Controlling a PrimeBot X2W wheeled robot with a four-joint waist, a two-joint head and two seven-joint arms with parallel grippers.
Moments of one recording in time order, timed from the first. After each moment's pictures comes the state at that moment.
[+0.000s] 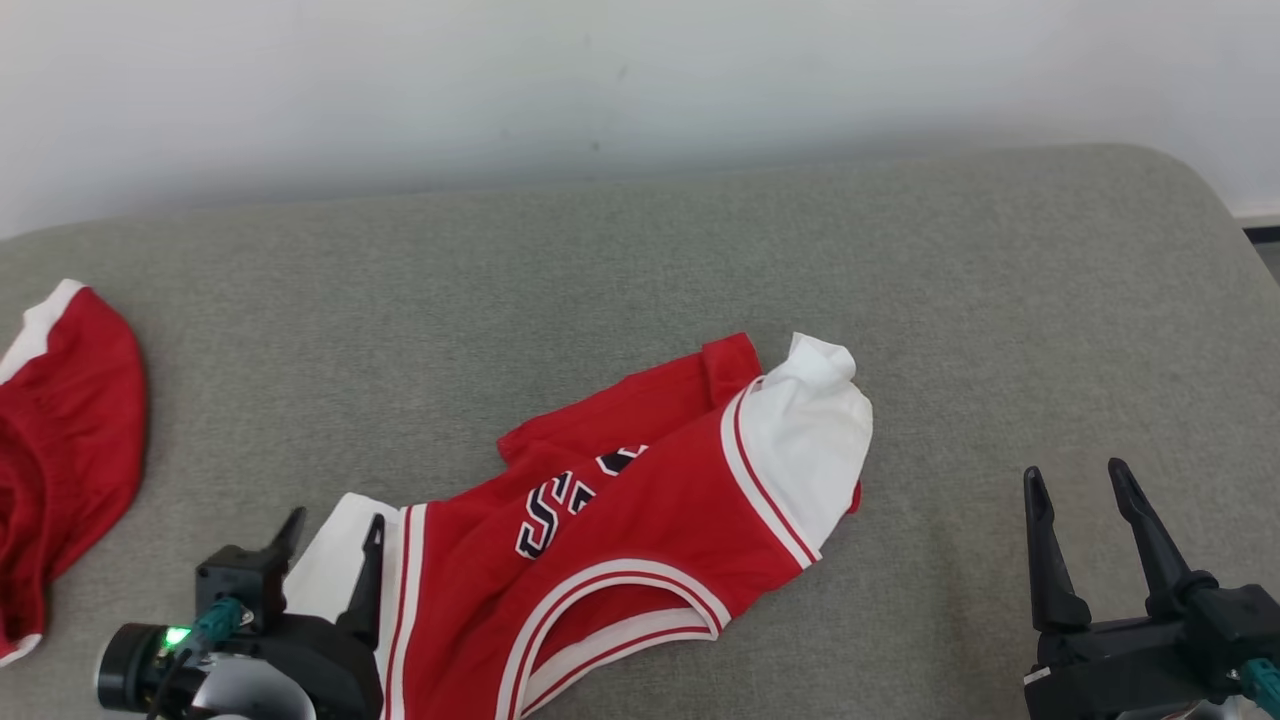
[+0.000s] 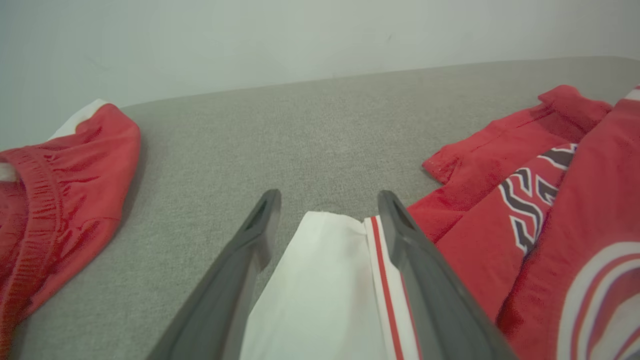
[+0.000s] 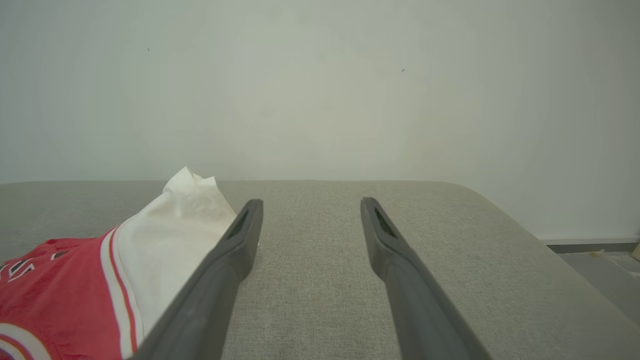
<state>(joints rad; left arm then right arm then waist) -0.22 0.17 -0.06 0.35 -0.11 -0.10 -0.08 -0.04 -0.15 -0.02 0.11 0.13 0.13 -0.26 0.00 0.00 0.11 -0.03</state>
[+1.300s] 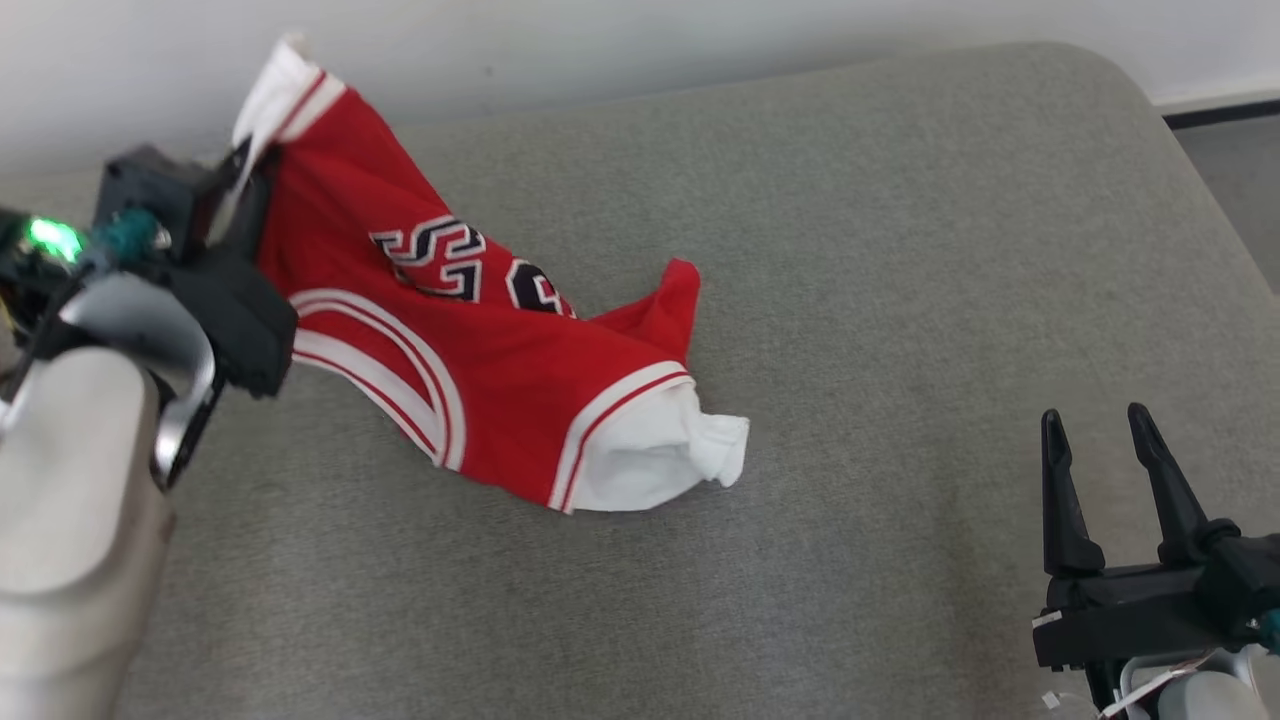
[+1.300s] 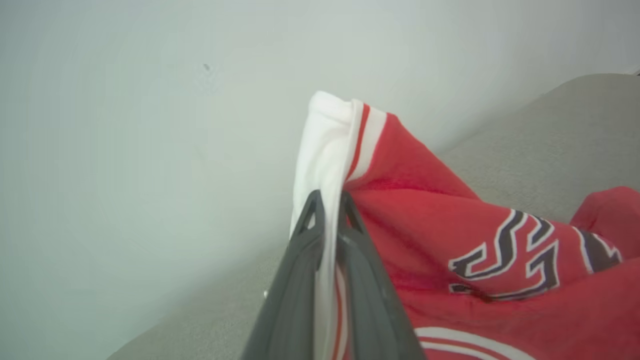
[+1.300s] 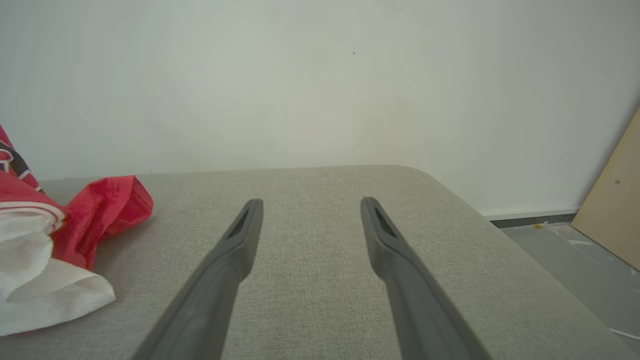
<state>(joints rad) -0.80 0.38 -0.29 0.44 -0.15 -0.13 0.05 -0.12 -0.16 -0.05 0.13 0.15 0.13 -0.26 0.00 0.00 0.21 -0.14</state>
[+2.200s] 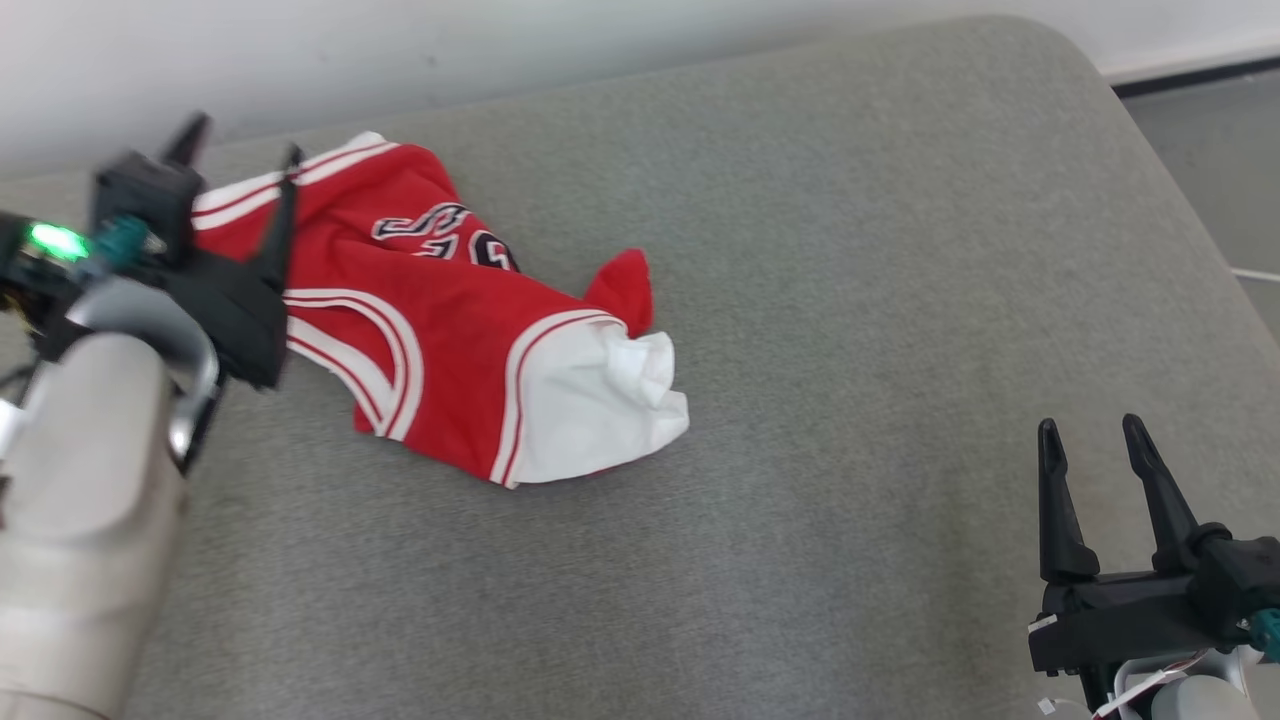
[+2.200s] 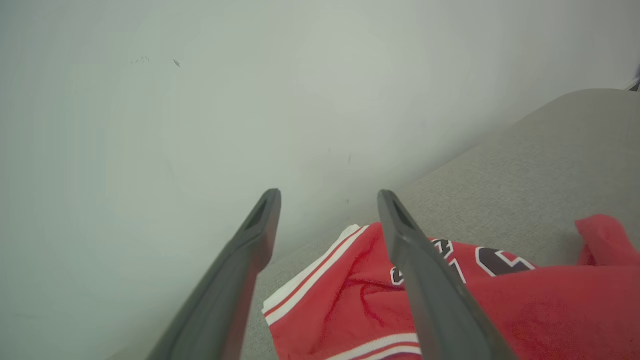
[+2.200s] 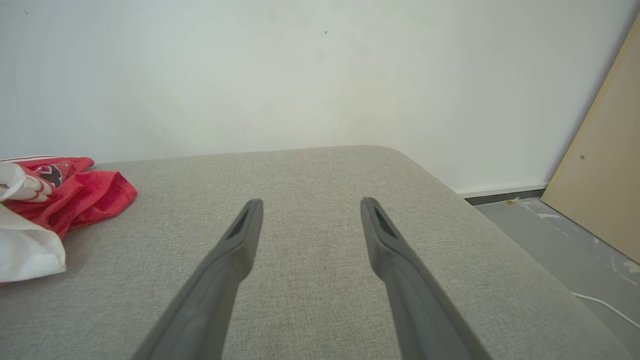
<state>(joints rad) -0.97 0.35 -0.38 0.82 -0.19 -0.12 -0.23 -0.14 -0.14 -0.05 0.17 0.16 0.13 -0.26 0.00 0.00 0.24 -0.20</state>
